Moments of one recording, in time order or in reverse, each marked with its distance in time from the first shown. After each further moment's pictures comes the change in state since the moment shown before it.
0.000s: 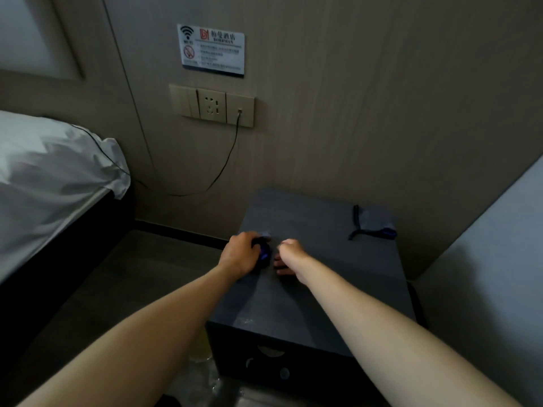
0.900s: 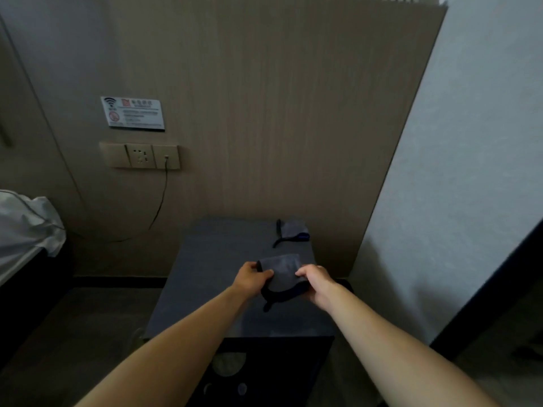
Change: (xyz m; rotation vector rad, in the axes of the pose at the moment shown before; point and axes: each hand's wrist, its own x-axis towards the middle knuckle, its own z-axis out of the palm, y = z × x) left_hand -0.100 0.168 0.086 -0.596 -0.210 -0.206; right_hand -0.124 0.089 -0.192 0.504 0.231 0.081
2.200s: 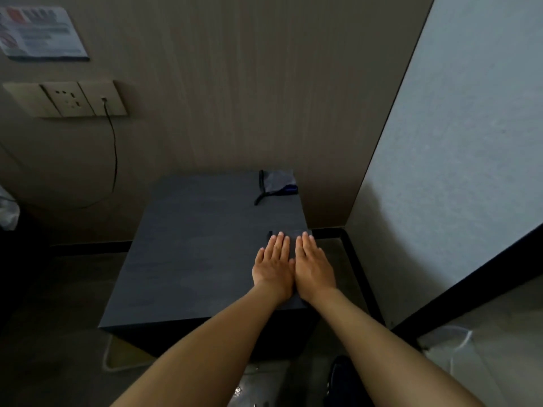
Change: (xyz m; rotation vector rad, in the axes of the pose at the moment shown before) left_hand 0.049 -0.071 0.119 1.350 -0.186 0.348; right_hand 0.087 0.091 -0.038 -1.445 0.179 -0.572
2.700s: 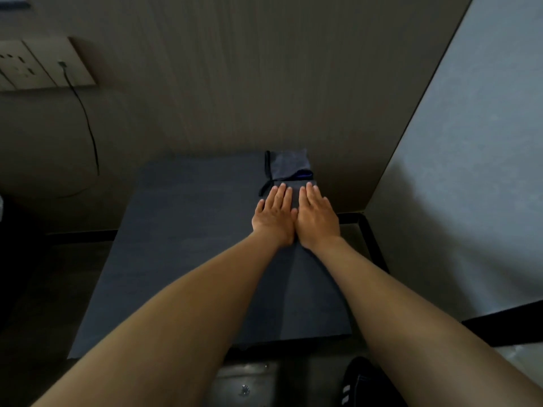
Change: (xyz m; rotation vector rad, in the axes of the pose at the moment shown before) left_hand 0.129 -0.042 -0.034 -0.022 0.004 -0.009; right_hand 0.137 0.000 -0.005 0.026 0.080 -0.010
